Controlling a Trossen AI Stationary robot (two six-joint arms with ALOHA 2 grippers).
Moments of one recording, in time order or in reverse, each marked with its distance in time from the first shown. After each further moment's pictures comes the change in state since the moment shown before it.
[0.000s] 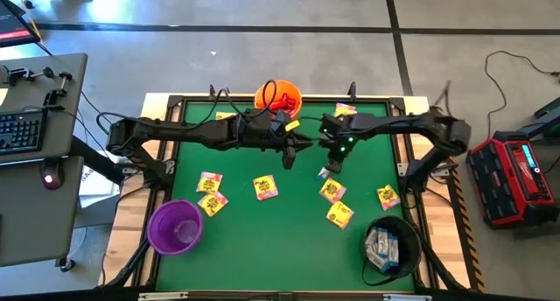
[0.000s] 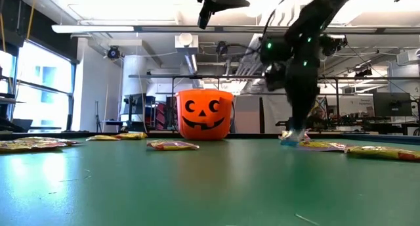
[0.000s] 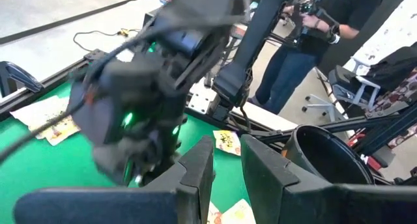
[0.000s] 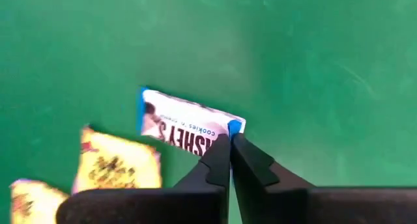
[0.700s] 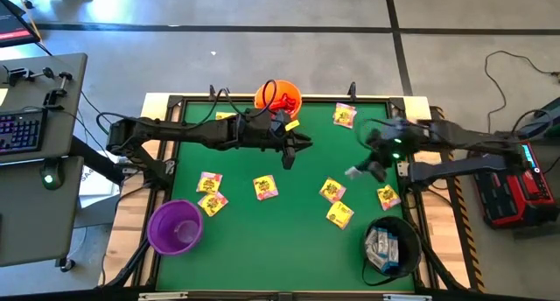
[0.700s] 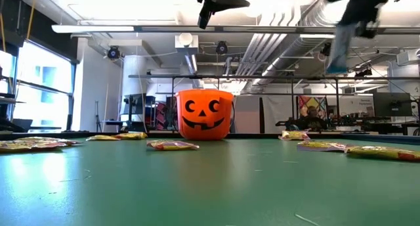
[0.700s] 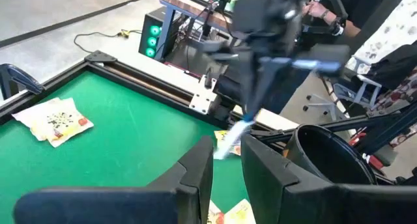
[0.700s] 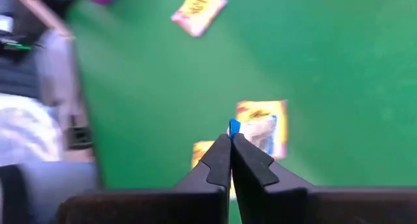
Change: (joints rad) left arm 0.001 0.000 0.000 0.000 0.000 0.011; right arm 0.270 -0.769 0.002 -0.260 0.036 0.512
